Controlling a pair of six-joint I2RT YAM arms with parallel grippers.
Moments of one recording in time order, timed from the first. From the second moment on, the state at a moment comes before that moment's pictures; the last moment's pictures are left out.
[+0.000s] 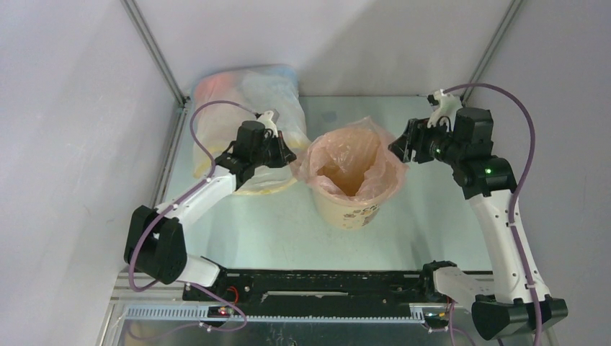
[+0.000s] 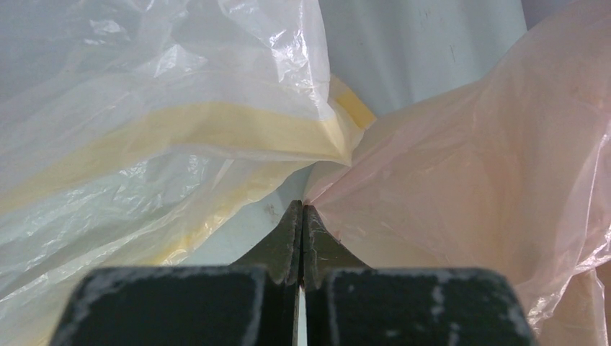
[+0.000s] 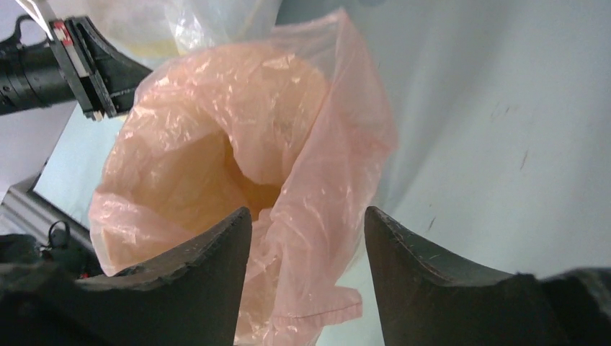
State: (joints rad) left arm -0.43 1.42 1.01 -0.14 0.22 -0.47; right arm 0.12 1.06 1.29 -0.69 -0.42 0.15
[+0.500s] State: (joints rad) left arm -0.44 1.41 1.01 -0.14 0.22 -0.47; right arm 0.16 1.07 1.23 -0.79 -0.45 0.16
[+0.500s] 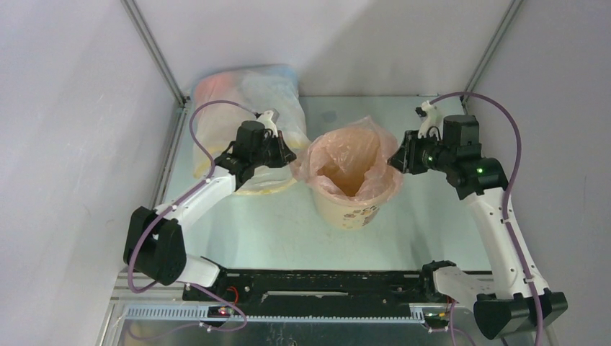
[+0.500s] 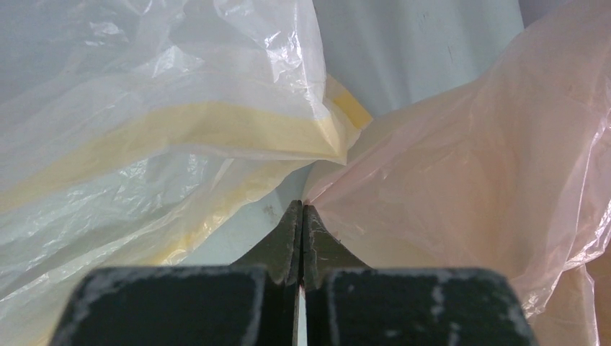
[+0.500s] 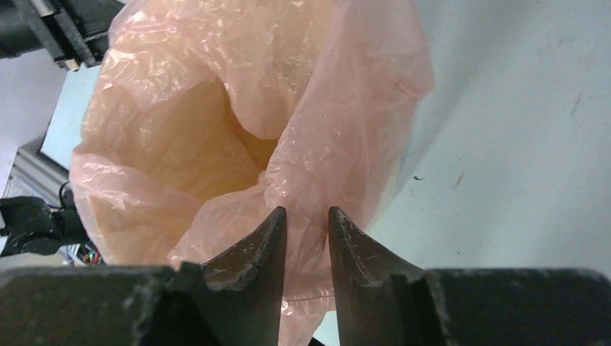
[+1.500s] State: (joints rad) left arm -0.46 1.49 0.96 -0.11 0.21 -0.47; right arm -0.03 1.11 0.89 -0.48 -0.36 0.33
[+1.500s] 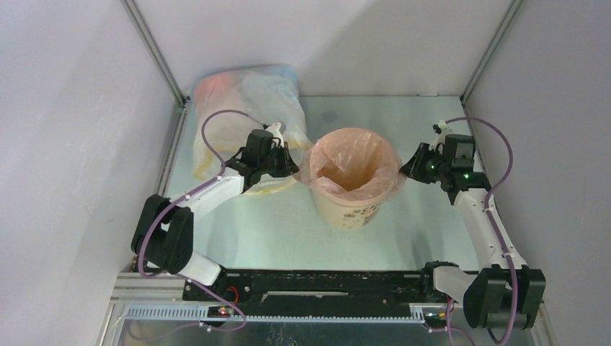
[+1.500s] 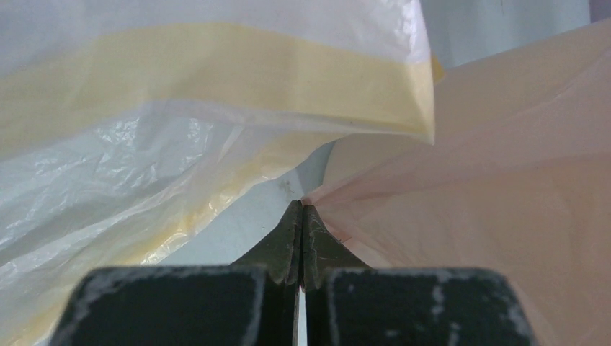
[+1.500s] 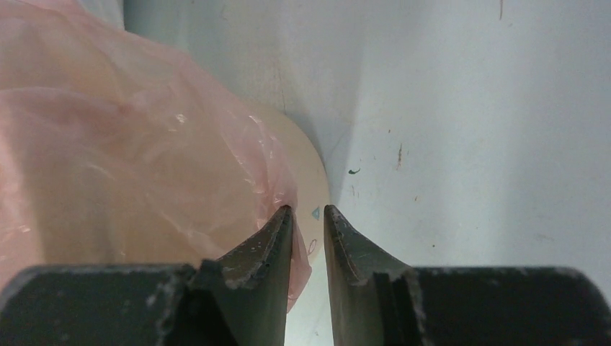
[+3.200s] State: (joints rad) left arm -0.46 1.10 0.60 0.16 0.16 -0.70; right arm -0.11 0.81 0.54 -0.27 -0.54 0.53
